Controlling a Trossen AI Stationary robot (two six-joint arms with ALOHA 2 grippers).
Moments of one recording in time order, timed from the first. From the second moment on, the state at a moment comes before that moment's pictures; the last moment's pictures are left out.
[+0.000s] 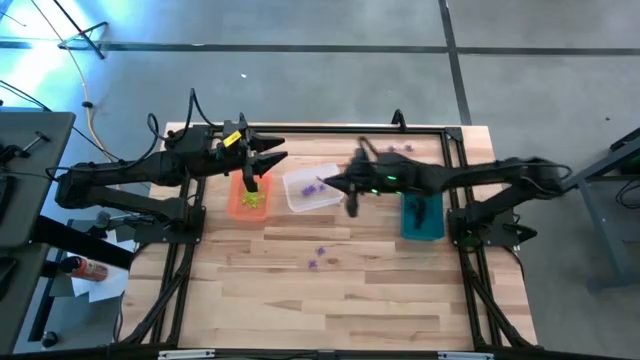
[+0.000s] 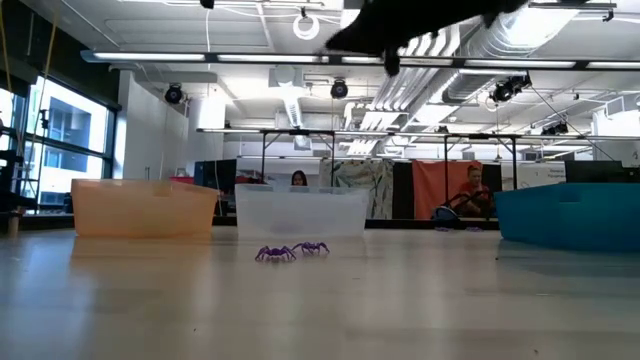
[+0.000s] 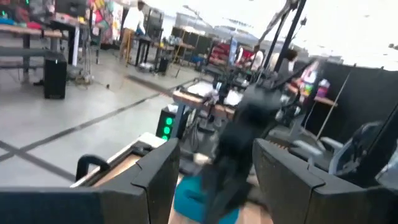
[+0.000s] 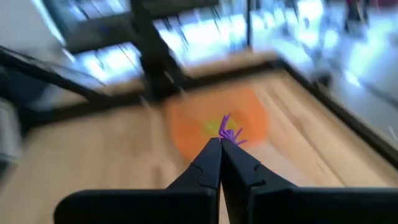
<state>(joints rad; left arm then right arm) 0.13 0.95 0.94 0.07 -0.13 -0.26 -0.08 1.39 0.95 0.20 0.05 0.15</state>
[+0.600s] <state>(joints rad) 0.13 0.94 0.94 0.13 -0.13 -0.26 -0.24 1.95 1.31 -0.27 0.06 0.36</state>
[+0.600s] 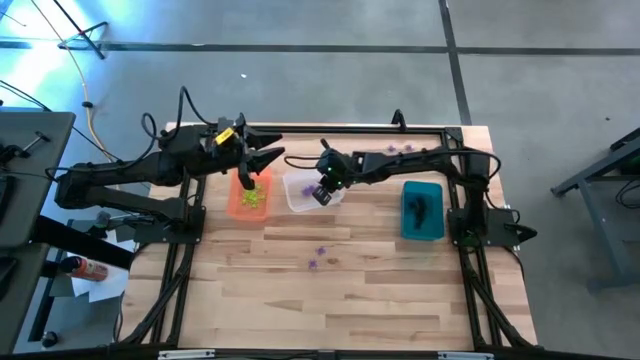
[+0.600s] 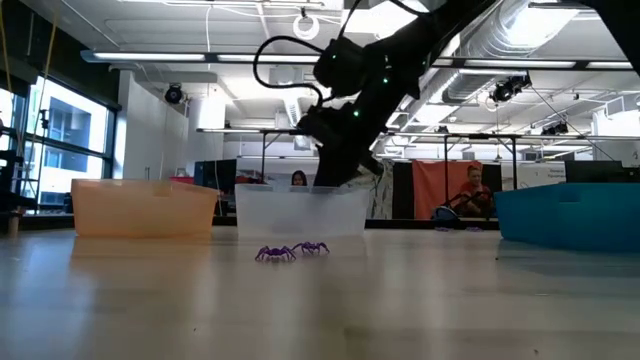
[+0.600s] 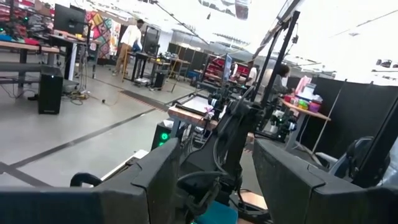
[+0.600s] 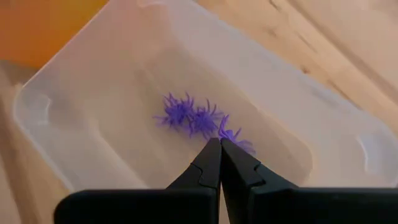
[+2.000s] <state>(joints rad) 0.10 0.91 0.89 0.05 -0.05 -0.26 0.04 1.35 1.33 -0.57 0.14 0.16</state>
